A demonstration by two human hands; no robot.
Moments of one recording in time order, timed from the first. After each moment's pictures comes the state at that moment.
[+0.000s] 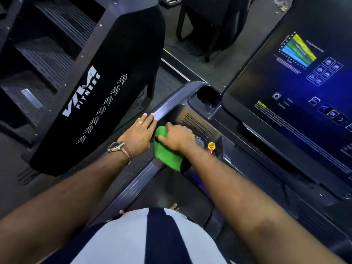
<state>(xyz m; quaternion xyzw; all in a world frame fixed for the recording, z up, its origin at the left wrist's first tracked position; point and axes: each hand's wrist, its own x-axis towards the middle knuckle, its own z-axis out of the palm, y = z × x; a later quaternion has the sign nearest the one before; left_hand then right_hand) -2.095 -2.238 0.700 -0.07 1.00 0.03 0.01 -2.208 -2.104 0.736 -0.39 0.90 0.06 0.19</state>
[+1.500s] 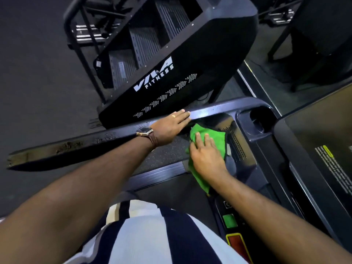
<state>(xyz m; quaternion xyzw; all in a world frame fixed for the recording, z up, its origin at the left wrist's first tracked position) -2.079 -2.210 0.705 -0.17 0.98 0.06 -0.04 -2.192 -2.046 0.739 -0.68 0.71 0.16 0.05</state>
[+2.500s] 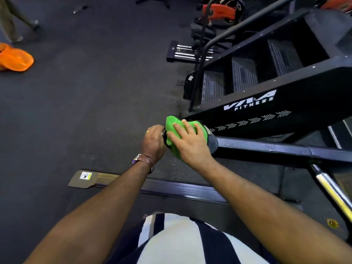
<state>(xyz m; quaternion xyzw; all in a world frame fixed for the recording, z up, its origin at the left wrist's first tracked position) -1.647 -2.187 0.695 -0.61 0.69 0.10 -0.38 -1.810 -2.173 0.733 -0.87 0.46 -0.12 -0.11</state>
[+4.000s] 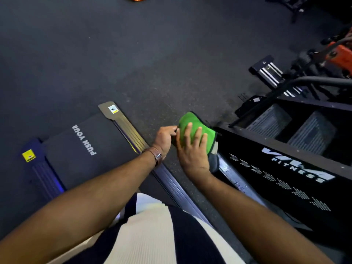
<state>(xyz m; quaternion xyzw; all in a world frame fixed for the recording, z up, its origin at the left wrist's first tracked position) -1.695 -2.157 0.666 -0.59 0.19 0.44 -0.65 -1.818 -2.192 0.673 -0.95 0.27 -0.02 -0.15</state>
